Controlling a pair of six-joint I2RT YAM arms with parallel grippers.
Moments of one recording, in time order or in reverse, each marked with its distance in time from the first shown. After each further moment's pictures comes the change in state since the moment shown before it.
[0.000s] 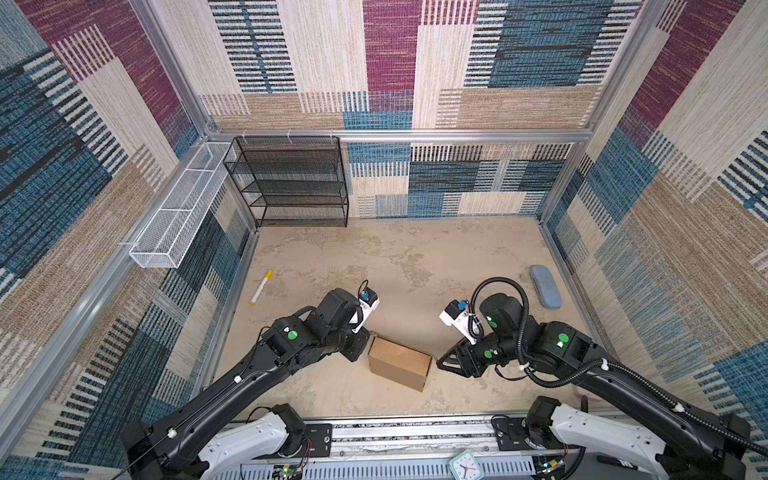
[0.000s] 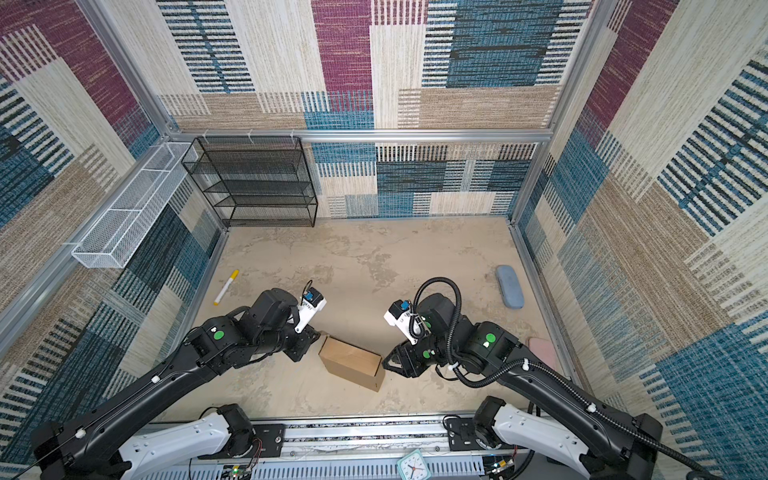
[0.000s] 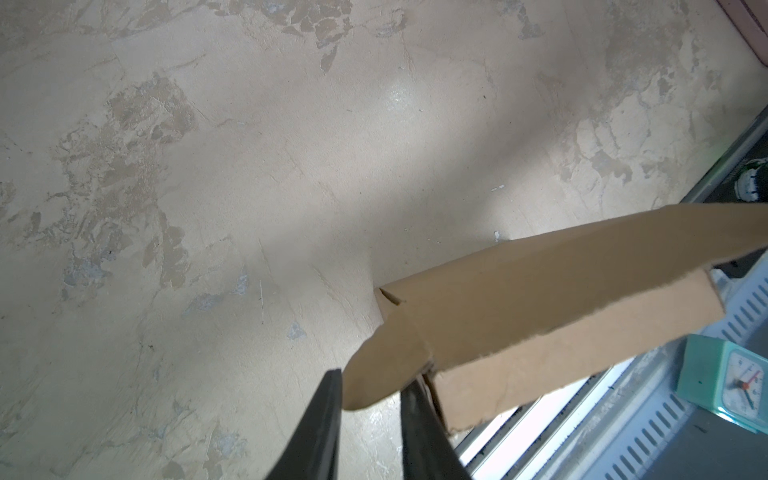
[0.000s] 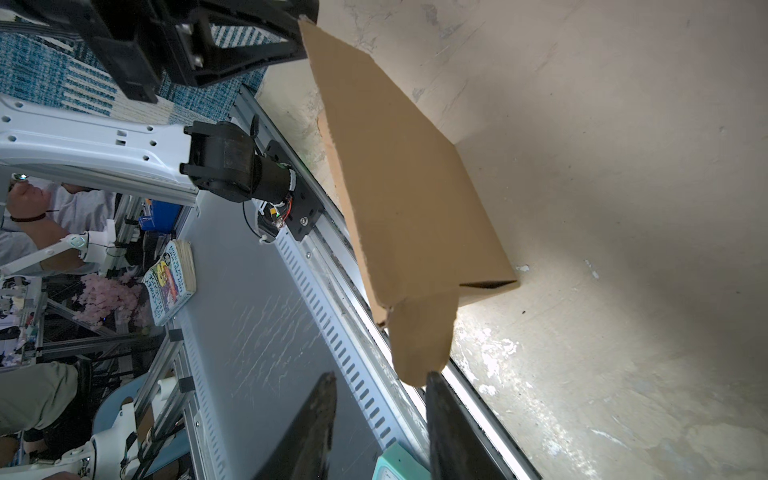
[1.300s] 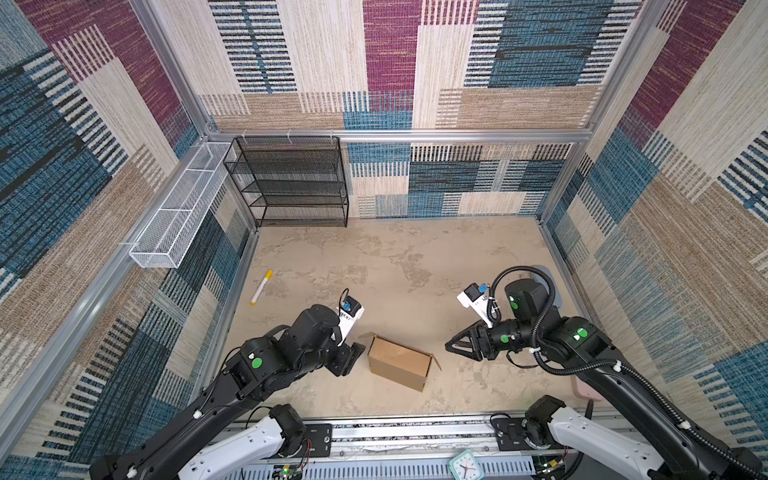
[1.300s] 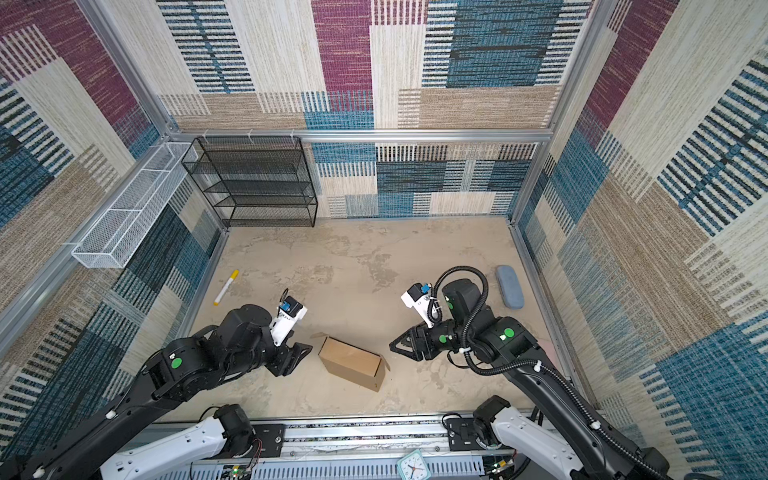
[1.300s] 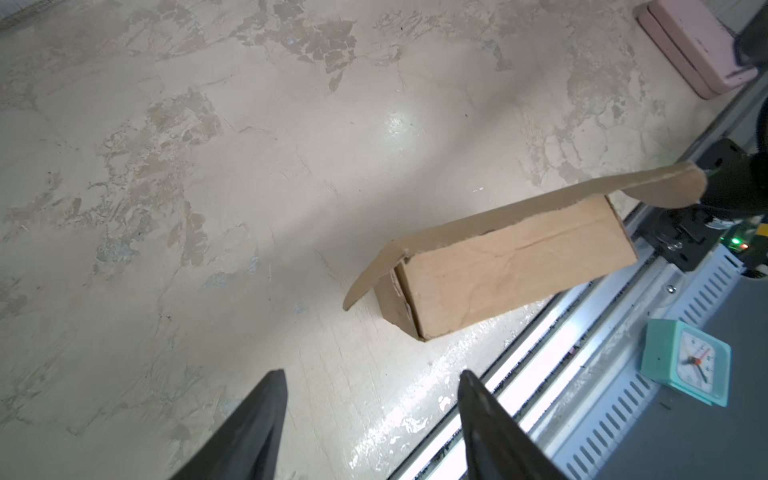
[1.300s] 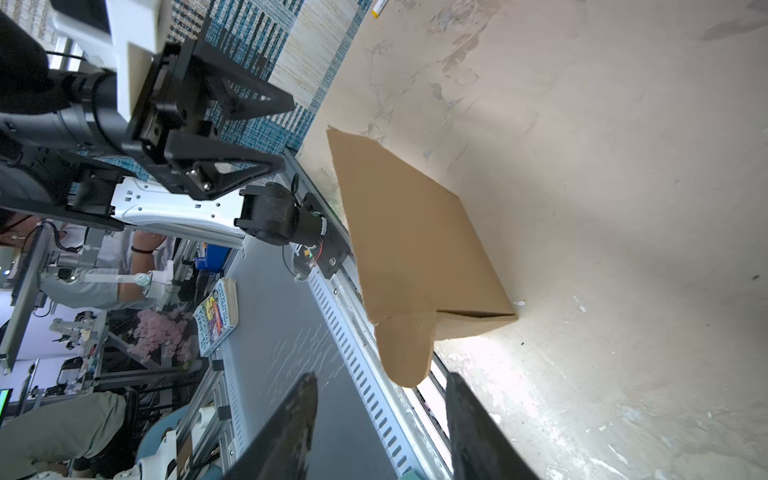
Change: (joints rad) left arm -0.047 -0.201 -0.021 -0.087 -0.043 -0.057; right arm -0.261 -0.044 0.007 0.004 -0.238 -0.071
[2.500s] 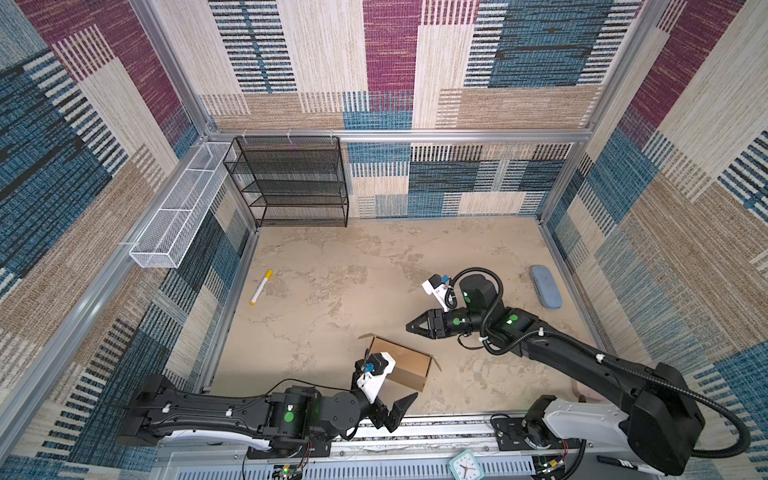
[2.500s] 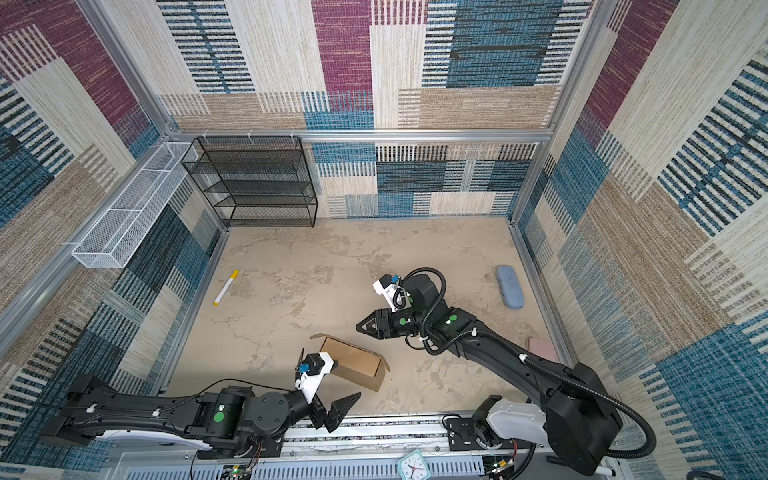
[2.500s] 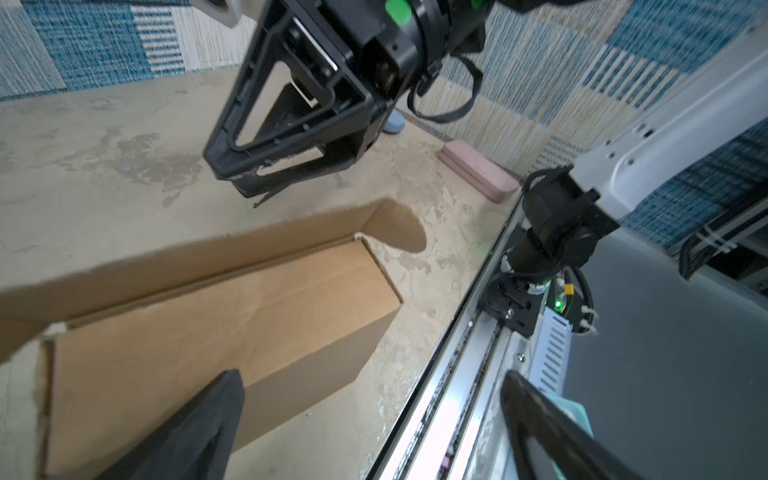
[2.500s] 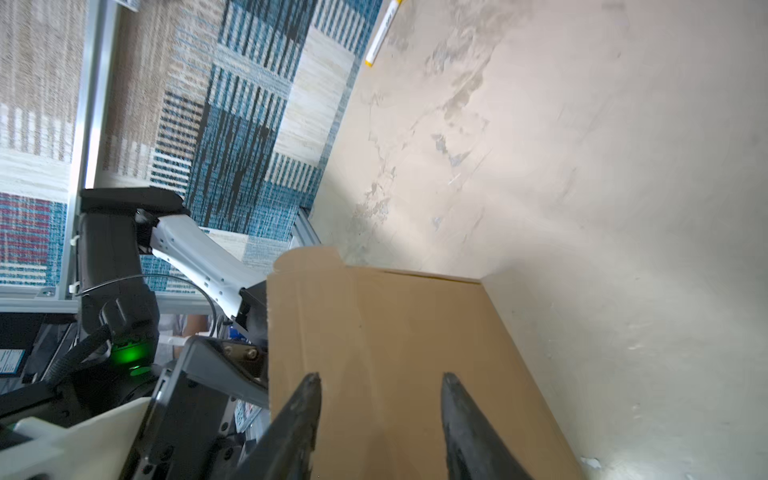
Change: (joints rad) left arm -0.771 -0.152 -0.505 0.821 -0.523 -0.306; right arm 0.085 0.324 -0.117 0.653 0.071 0.349
